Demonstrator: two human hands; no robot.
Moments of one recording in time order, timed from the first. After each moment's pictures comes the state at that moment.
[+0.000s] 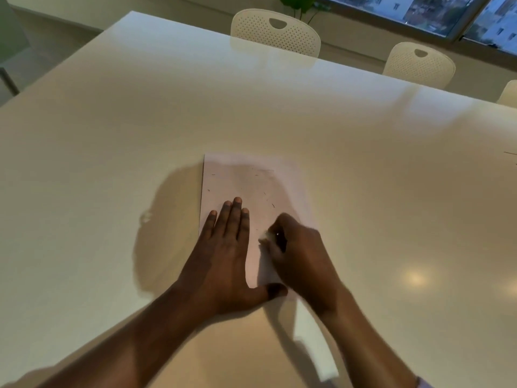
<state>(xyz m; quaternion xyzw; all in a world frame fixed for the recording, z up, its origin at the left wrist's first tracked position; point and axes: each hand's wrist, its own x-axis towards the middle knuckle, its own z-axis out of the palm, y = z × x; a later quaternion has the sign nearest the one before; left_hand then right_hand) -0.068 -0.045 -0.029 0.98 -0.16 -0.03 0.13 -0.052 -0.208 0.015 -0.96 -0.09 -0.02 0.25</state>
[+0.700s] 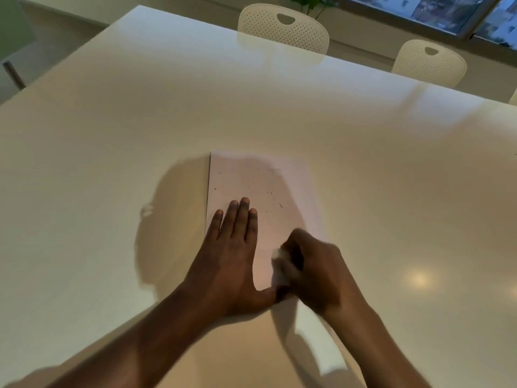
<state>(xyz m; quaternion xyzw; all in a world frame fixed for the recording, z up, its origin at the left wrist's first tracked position) -0.067 -0.047 -0.029 0.98 -0.16 -0.03 0.12 -0.072 -0.218 0.027 -0.97 -0.08 0.03 0.23</state>
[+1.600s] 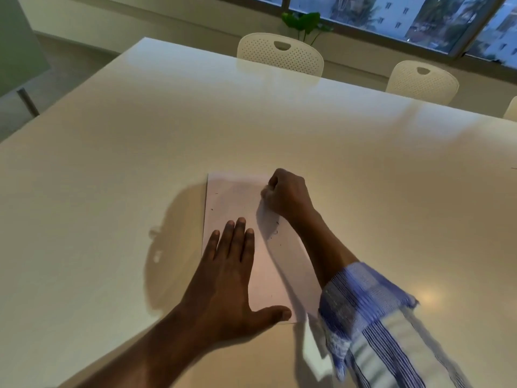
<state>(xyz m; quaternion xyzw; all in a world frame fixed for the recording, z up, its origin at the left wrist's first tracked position) -0.069 -0.046 -0.025 0.98 -0.15 -0.06 0.12 0.102 -0.178 0.028 -0.97 0.00 -0.01 0.25</state>
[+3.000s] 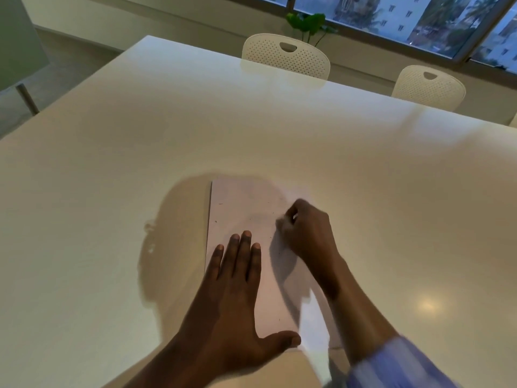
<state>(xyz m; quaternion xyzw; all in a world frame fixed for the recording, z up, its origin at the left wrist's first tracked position) -0.070 -0.045 -0.023 0.97 -0.15 -0.07 0.16 0.063 -0.201 0.010 -0.96 0.02 -0.04 0.26</state>
